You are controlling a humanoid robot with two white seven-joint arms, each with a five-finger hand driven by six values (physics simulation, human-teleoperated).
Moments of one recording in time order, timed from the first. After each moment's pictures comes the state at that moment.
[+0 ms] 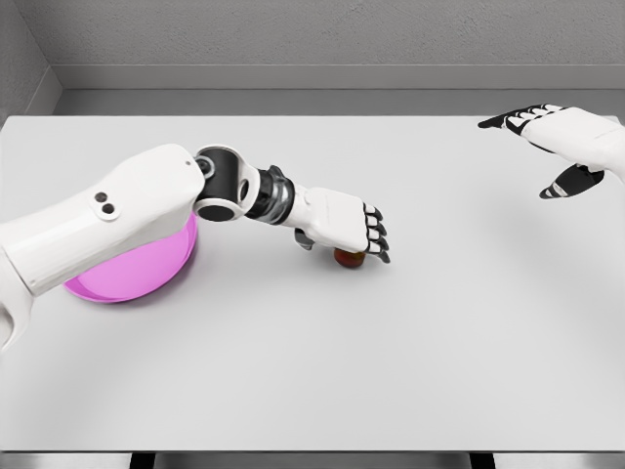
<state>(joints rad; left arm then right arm) -1.17 0.30 -1.39 -1.19 -0.64 -0.61 -0.35 -0.46 -0.92 0.32 -1.75 0.35 -0.09 0.61</state>
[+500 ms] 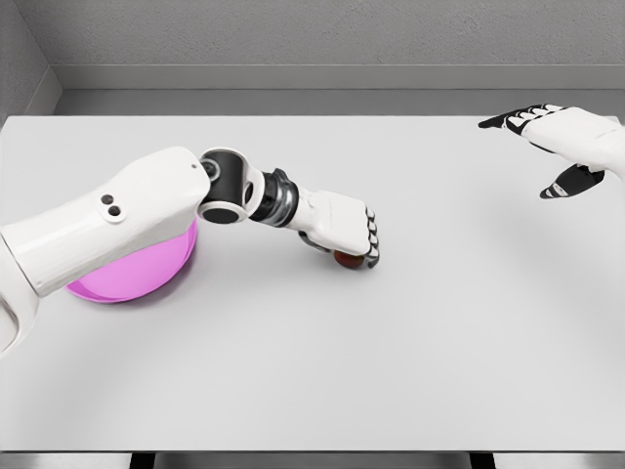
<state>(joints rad) -1.16 0.29 -1.40 -1.18 -0.66 -0.61 -0.35 -0.46 -0.92 0.32 -1.75 0.35 -0.09 0.61</state>
